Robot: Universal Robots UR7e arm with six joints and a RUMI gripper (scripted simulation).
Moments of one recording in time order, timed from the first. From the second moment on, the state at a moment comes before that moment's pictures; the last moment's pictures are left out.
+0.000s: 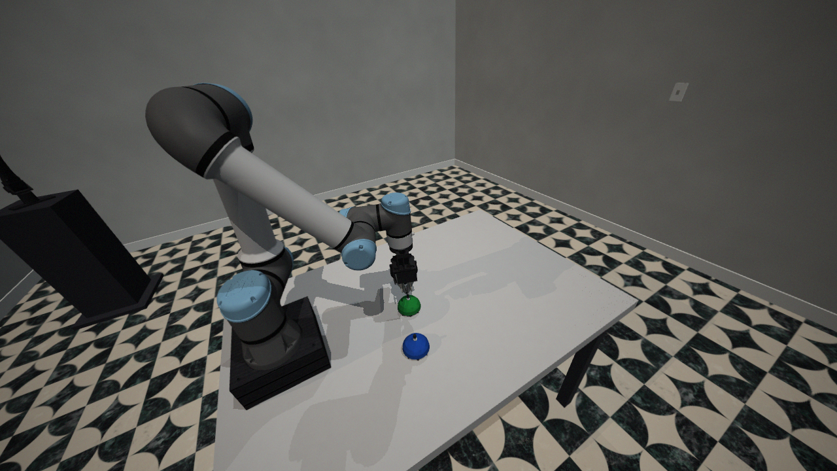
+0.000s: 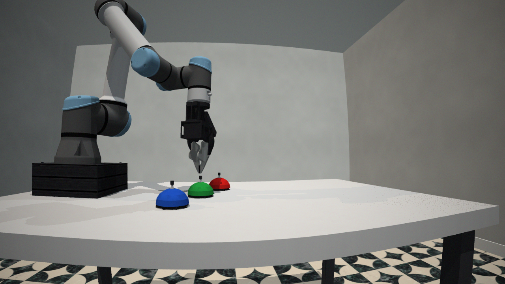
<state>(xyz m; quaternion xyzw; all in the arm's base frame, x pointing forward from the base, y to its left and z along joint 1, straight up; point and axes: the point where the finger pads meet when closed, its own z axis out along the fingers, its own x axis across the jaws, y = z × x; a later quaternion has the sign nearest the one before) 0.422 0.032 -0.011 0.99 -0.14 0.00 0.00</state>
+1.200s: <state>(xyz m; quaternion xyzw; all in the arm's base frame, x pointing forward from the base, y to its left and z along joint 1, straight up) 0.422 0.032 -0.021 0.99 -0.14 0.00 0.00</state>
